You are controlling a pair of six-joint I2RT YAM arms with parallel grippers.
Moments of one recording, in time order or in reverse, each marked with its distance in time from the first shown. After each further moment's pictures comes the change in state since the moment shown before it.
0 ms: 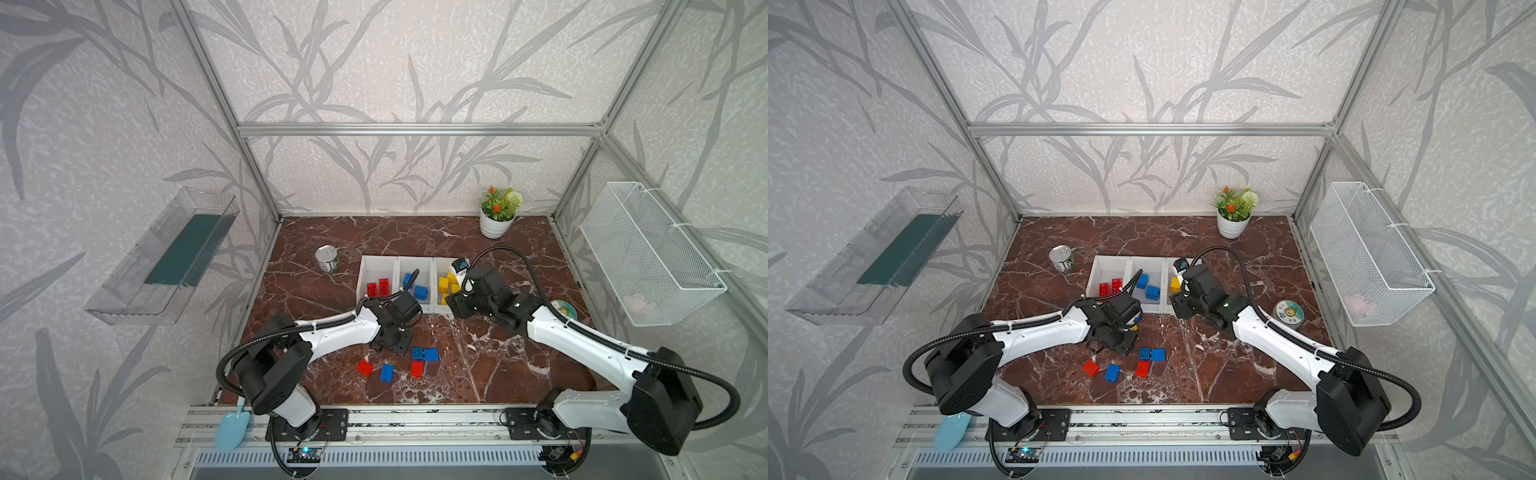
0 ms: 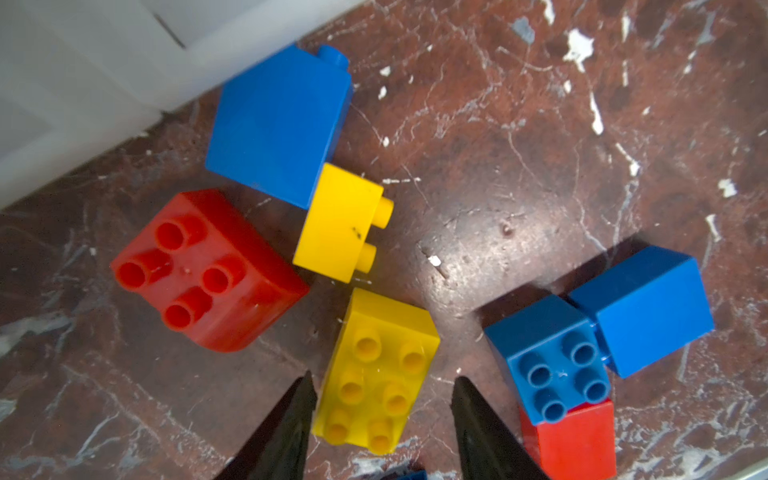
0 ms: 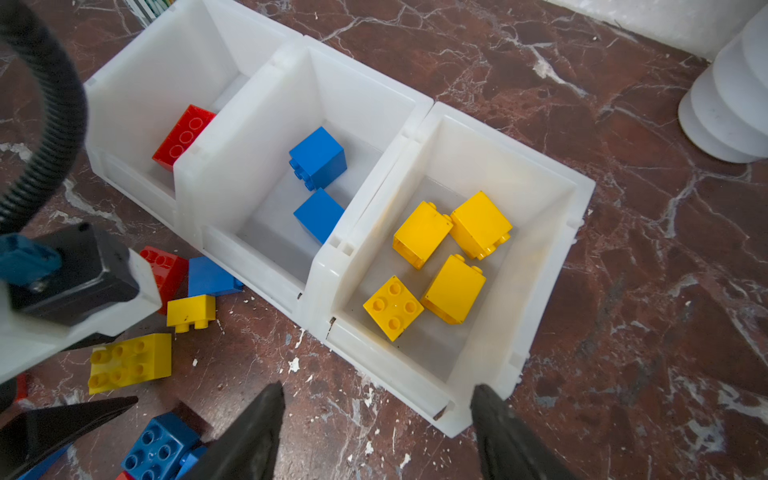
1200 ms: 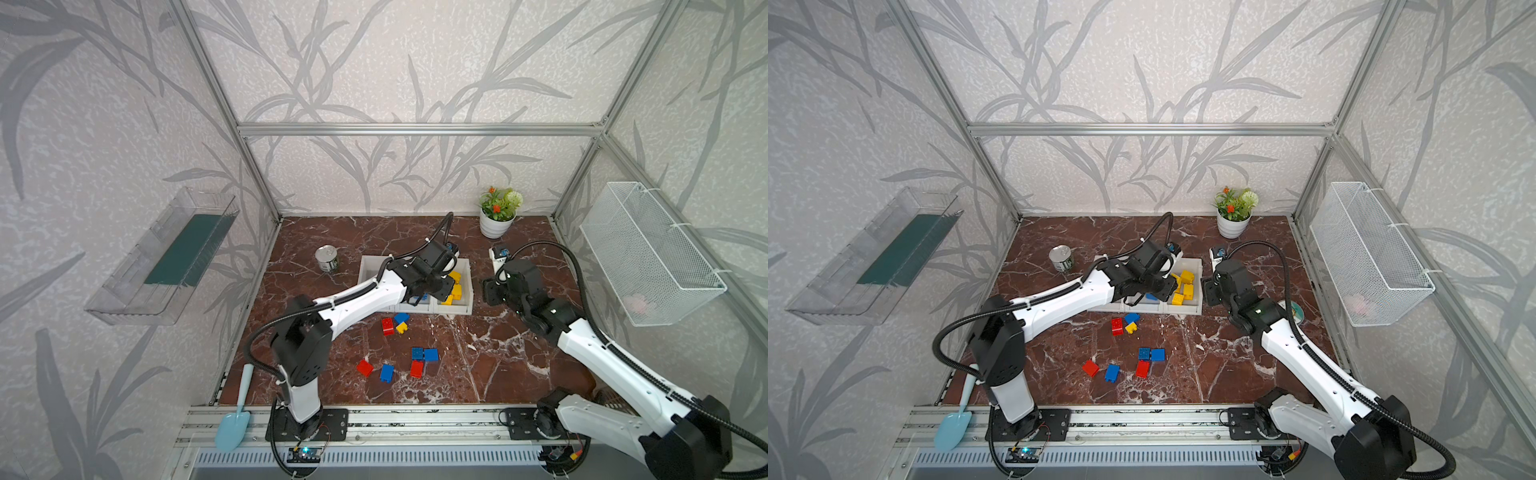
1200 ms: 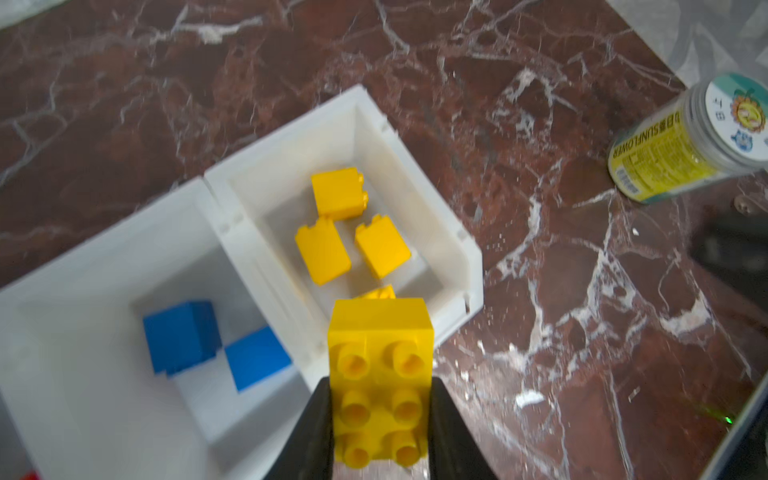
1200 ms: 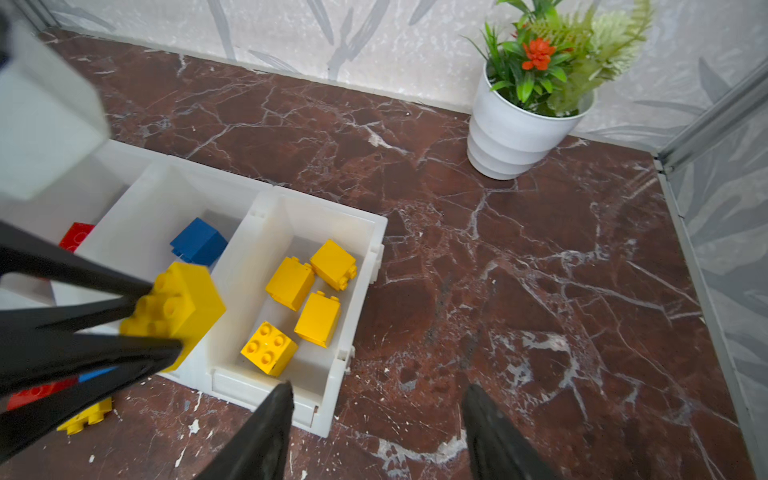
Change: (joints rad) left arm 0.023 0.275 0.631 0.125 0.009 0.186; right arm -0.172 -0.228 -0.035 -0.030 0.153 0.001
